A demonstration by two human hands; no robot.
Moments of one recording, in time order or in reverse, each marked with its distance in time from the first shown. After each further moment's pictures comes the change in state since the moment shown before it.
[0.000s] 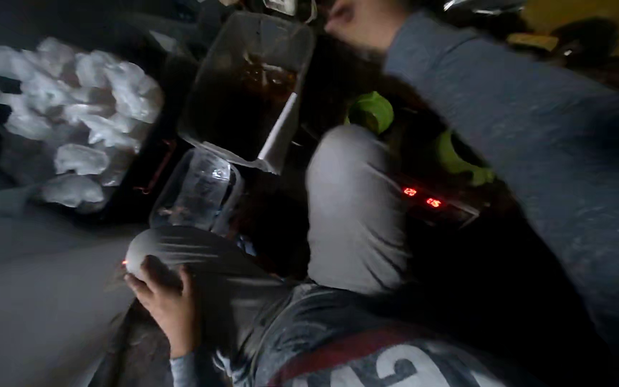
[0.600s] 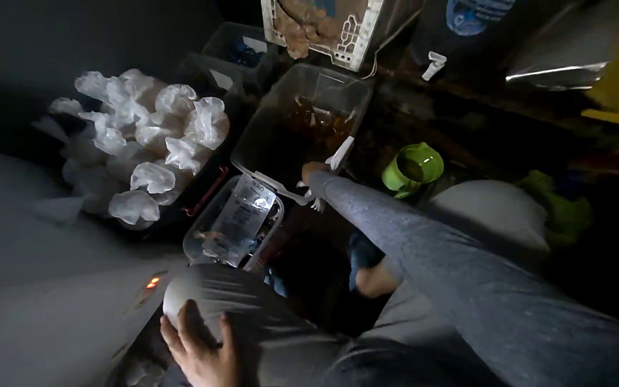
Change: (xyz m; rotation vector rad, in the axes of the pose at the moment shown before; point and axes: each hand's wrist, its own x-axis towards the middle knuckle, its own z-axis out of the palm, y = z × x) left_hand 0.001 -0.034 -0.001 -0.187 0.116 -0.078; right_hand 0.028 -0.131 0.272 -0.288 -0.626 0.403
